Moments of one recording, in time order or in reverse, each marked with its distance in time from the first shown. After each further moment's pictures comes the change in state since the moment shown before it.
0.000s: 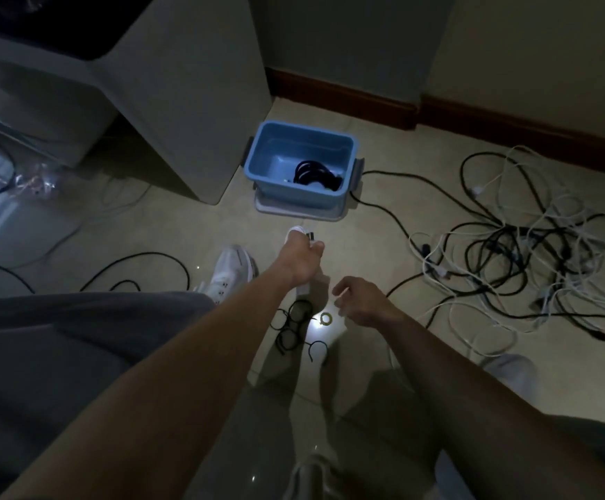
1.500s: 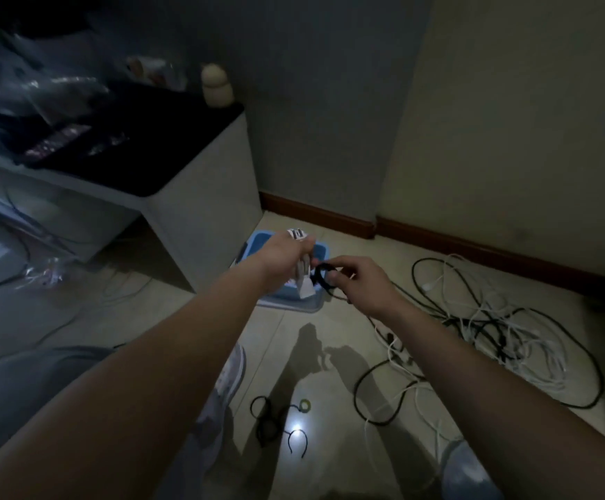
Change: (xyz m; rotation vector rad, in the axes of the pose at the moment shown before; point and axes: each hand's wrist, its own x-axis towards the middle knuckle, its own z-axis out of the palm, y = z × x) left_hand -0.054 0.141 -0.113 -0.477 -0.123 0.199; right_hand -0.092 -0.132 -0.157 0.105 0.434 -0.476
